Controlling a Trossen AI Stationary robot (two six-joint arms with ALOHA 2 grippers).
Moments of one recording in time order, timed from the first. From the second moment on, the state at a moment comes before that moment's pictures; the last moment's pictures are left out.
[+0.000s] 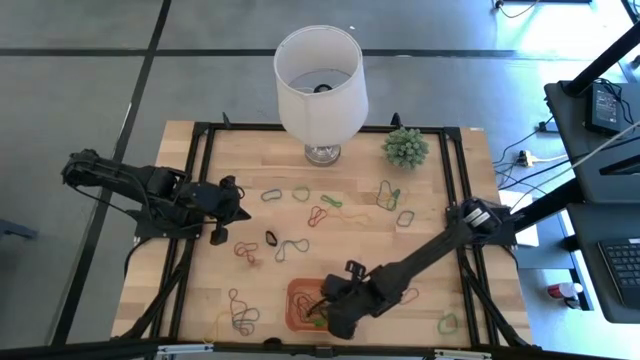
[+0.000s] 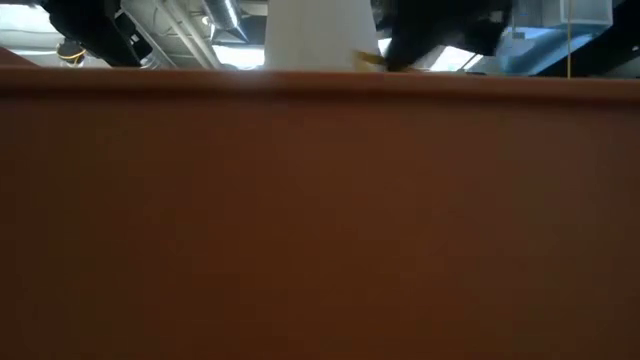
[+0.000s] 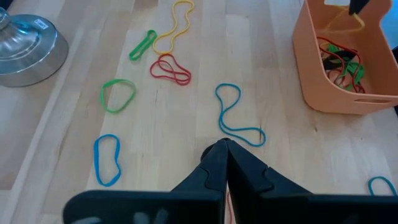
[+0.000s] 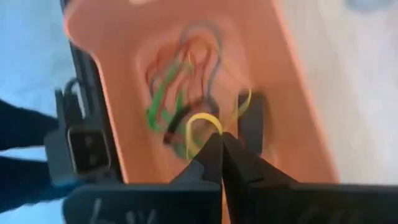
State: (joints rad) left arm -0.23 0.73 0.73 -0.76 -0.15 -0.26; right arm 0.58 2.08 1.73 -0.77 0.24 0.86
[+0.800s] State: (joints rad) left arm -0.23 0.73 0.73 -0.76 -0.12 -0.28; right arm 0.57 2.09 1.73 -0.85 0.13 0.80
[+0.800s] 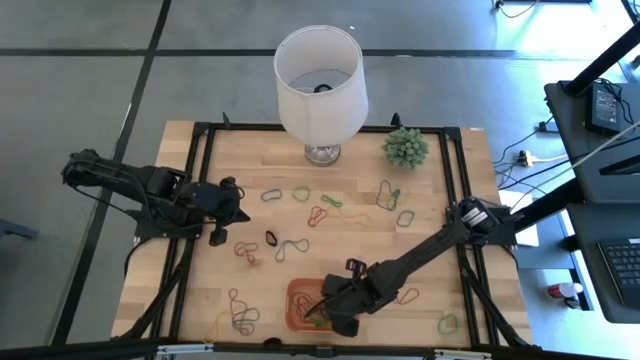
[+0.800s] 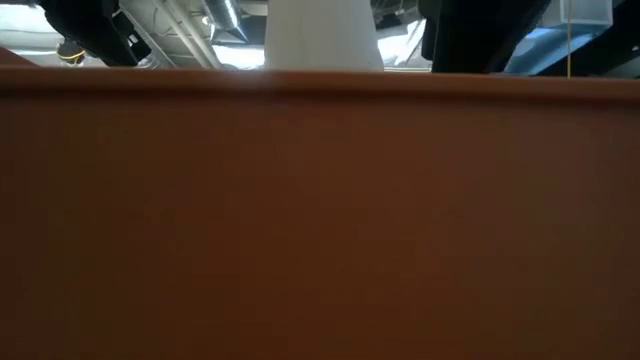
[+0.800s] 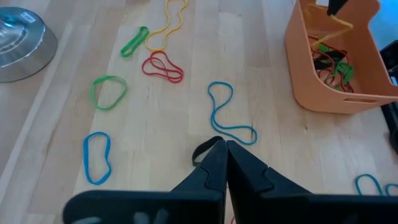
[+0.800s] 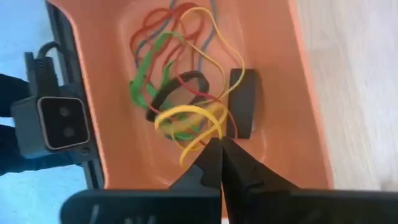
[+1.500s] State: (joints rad) left arm -0.23 0.73 0.73 -0.76 -0.13 -0.27; right arm 0.56 2.15 1.73 -0.84 0.04 0.81
